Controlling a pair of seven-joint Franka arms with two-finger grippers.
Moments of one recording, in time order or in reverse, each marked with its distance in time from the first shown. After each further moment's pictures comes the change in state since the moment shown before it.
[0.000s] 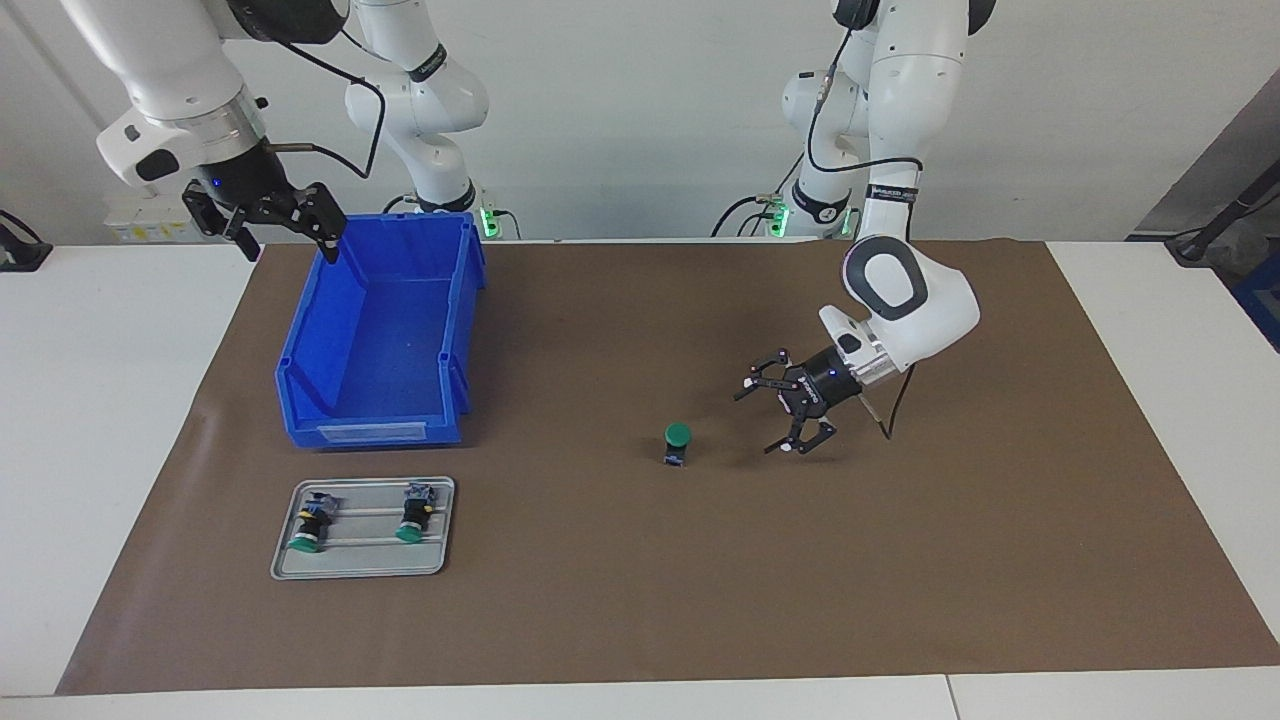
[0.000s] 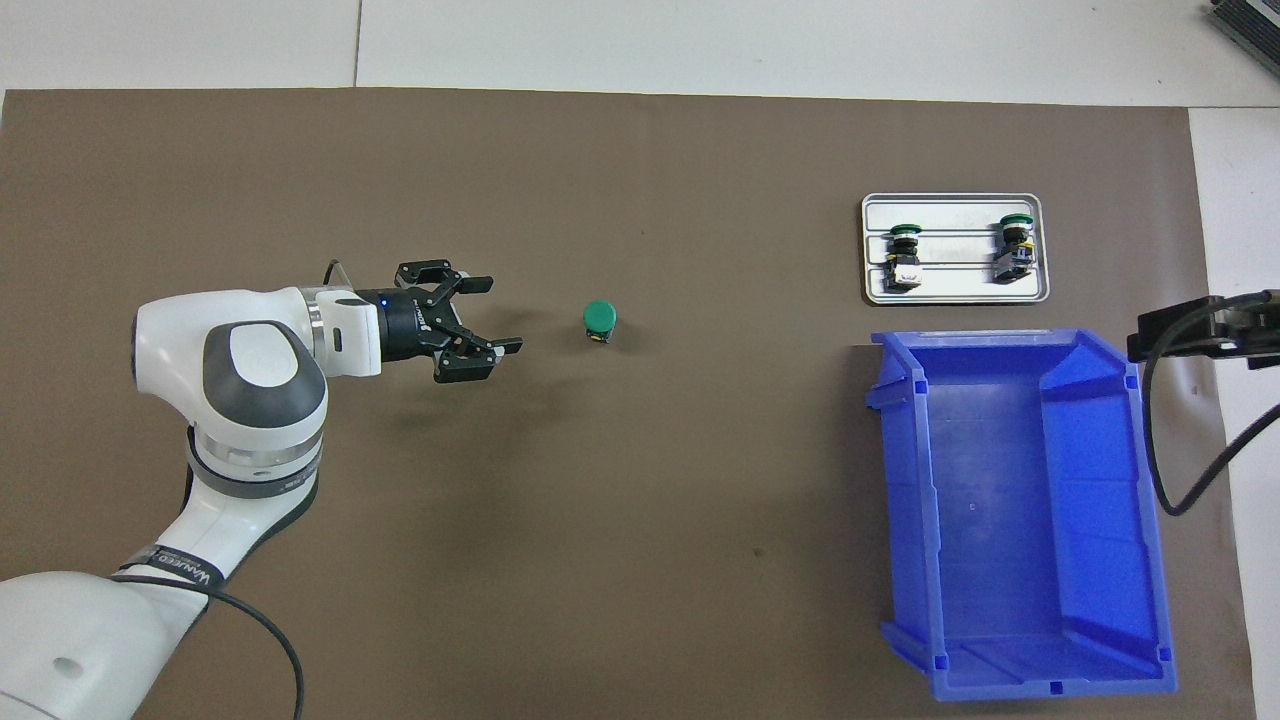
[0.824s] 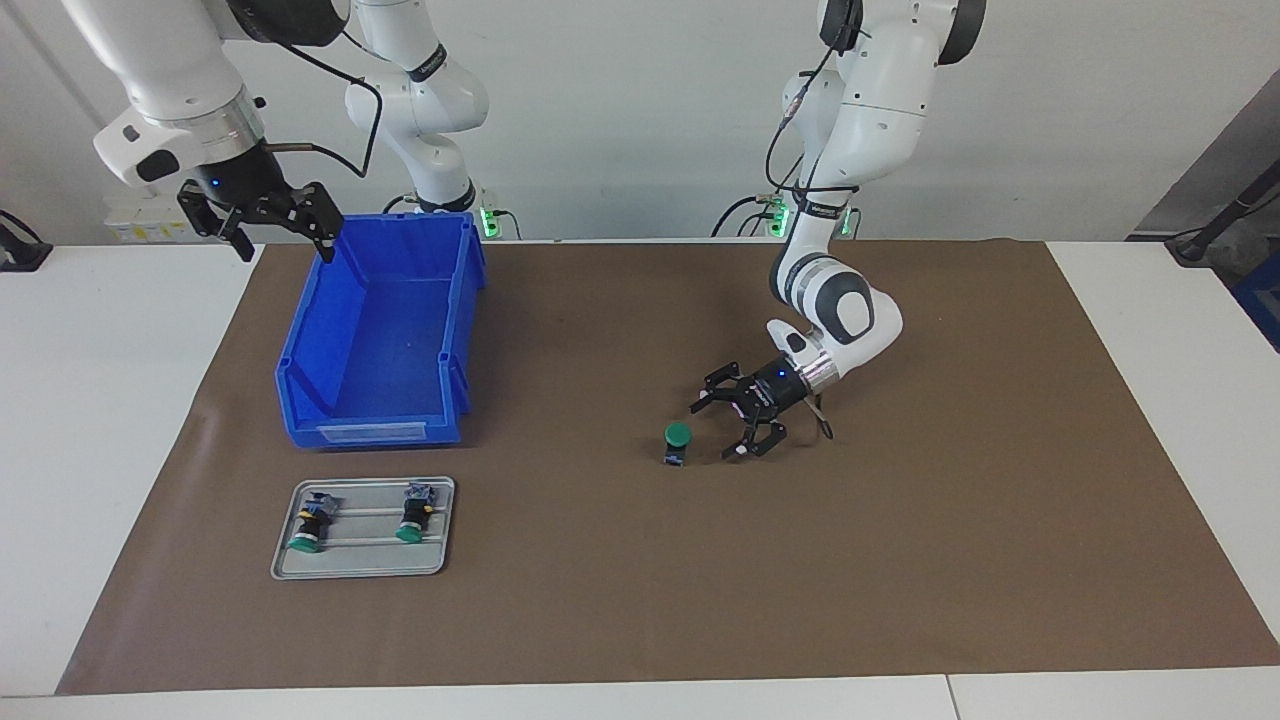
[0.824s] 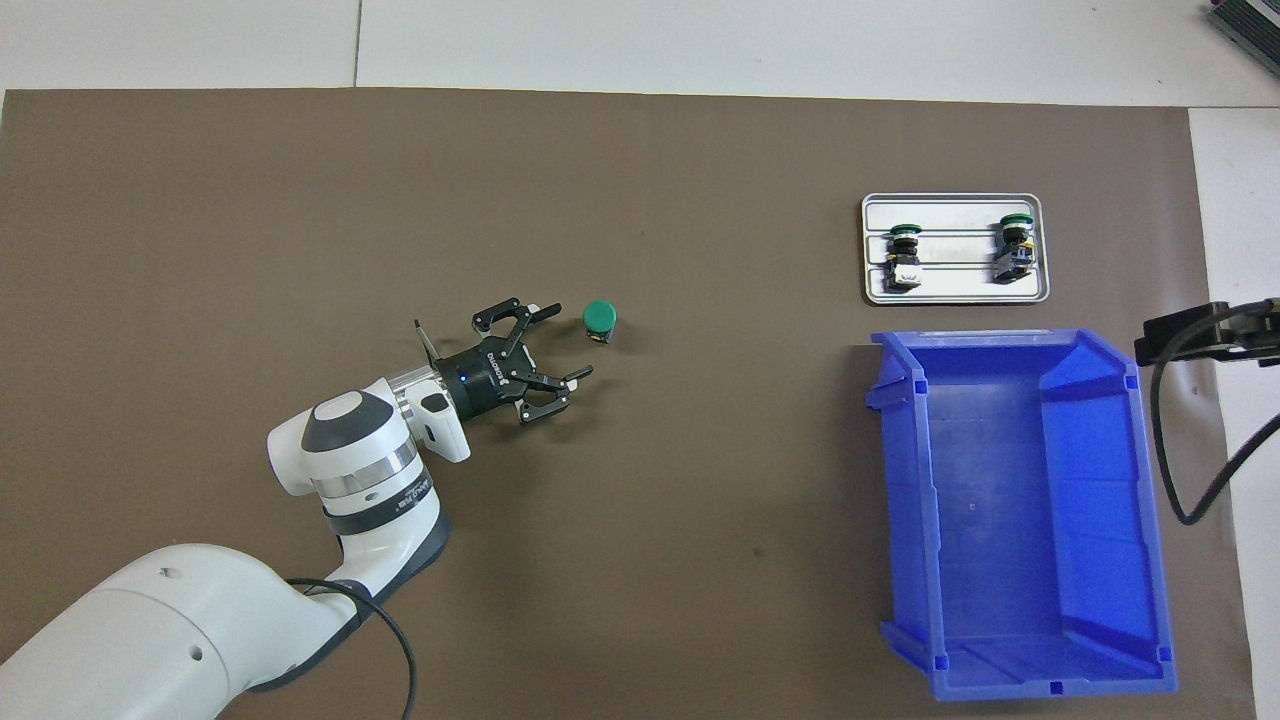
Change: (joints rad) left arm -0.034 0.125 -0.042 -0.103 -0.708 -0.056 0.844; right arm 0.000 0.000 0.001 0.000 -0.031 -0.001 -0.058
